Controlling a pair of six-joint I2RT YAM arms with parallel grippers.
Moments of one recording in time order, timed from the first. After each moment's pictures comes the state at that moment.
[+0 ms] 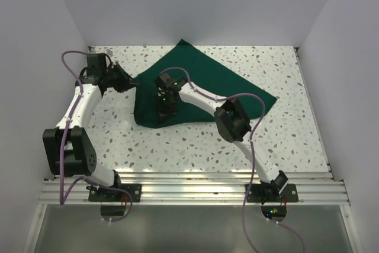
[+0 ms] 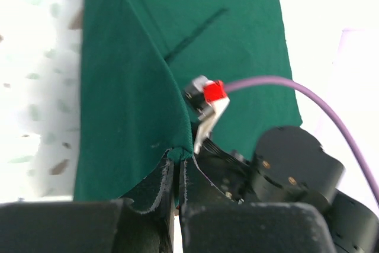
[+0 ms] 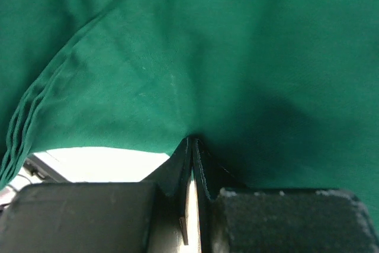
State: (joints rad) left arm 0.08 1.52 1.22 -0.48 0.44 -0.66; right arm 0.82 2.53 2.24 -0.85 -0.31 0.59
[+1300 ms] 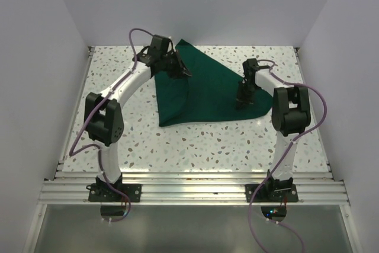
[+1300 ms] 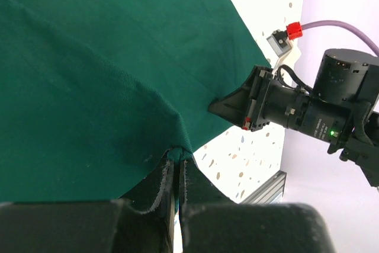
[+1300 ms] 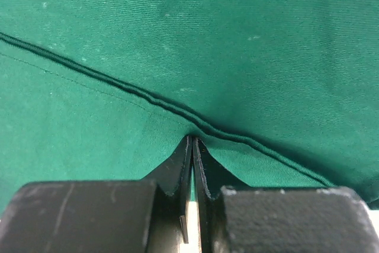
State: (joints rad) left arm -0.39 1.96 1.75 -0.53 0.38 -0.78; right arm 0.15 2.08 1.52 -0.82 -0.10 0.42
